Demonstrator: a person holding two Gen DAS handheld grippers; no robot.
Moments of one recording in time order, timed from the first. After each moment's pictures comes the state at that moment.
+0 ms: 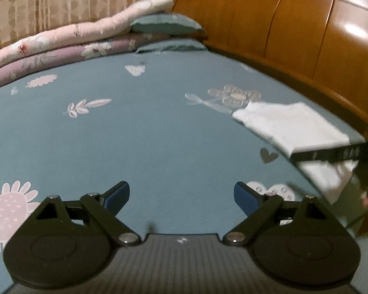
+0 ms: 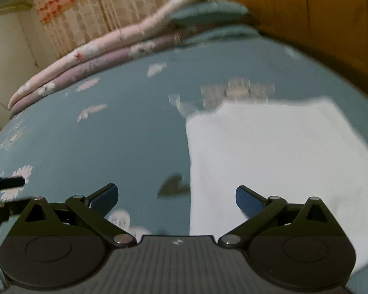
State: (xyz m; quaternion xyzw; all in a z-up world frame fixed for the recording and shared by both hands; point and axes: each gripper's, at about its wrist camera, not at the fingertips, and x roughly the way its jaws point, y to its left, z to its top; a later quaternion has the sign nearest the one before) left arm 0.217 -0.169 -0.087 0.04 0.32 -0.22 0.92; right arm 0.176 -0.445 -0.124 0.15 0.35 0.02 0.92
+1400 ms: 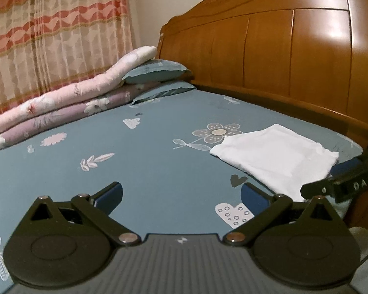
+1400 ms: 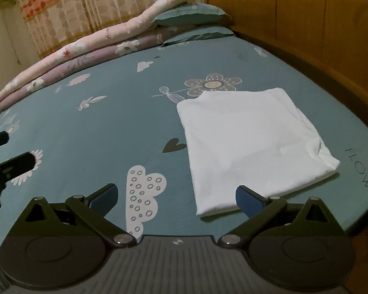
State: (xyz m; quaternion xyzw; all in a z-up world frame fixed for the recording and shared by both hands) left arm 0.132 -0.193 -0.022 0.11 0.22 -0.22 0.94; right arm 0.064 -0.403 -0.061 0.12 0.36 -0.04 0.93
